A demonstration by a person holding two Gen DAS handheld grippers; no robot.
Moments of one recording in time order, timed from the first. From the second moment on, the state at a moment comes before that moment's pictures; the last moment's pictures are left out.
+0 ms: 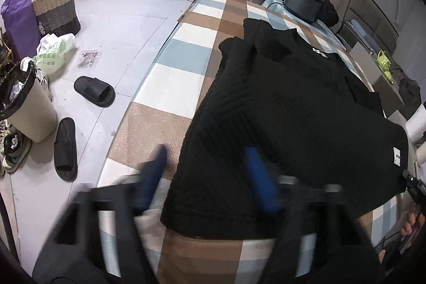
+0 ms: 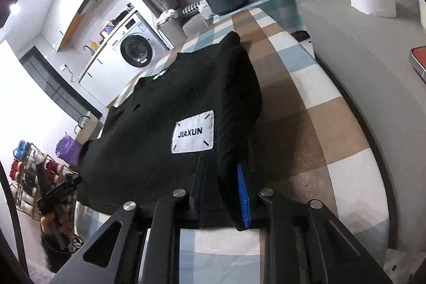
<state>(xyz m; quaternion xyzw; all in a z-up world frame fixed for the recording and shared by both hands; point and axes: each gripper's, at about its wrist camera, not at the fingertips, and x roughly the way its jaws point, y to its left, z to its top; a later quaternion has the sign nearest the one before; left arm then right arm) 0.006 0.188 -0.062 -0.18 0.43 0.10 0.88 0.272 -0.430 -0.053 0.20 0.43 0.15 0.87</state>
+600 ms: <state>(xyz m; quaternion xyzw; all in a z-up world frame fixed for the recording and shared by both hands) 0.015 0.194 0.026 -0.22 0.31 0.09 0.92 0.288 -0.428 0.020 0.24 0.35 0.17 0.89</state>
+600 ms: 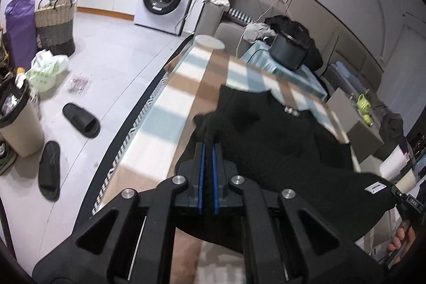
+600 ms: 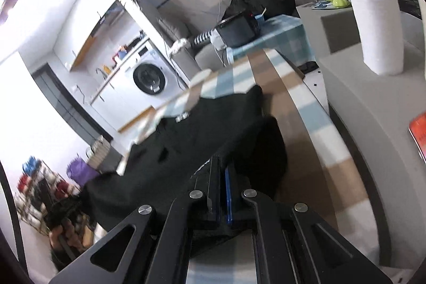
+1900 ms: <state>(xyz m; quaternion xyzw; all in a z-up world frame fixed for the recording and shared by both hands) 0.081 0.196 -0.022 -0.30 0.40 0.05 0.86 0.347 -0.404 -0.065 0.40 0.46 0.17 0.77</state>
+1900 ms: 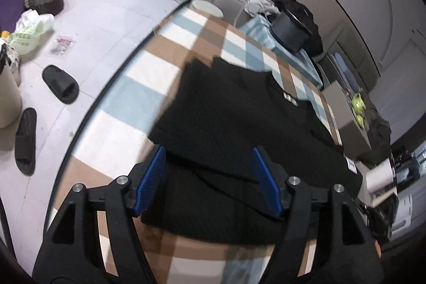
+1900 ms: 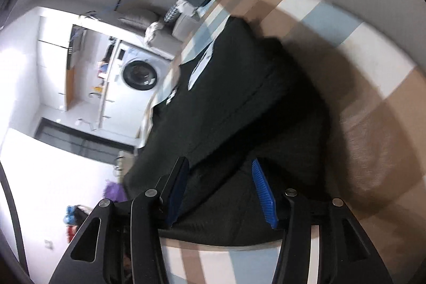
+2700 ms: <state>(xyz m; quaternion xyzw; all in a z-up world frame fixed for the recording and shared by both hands) 0.106 0.170 -0.069 -0.37 0.43 0.01 0.83 0.362 -0.392 -0.071 0.42 0.42 0.16 0.79</state>
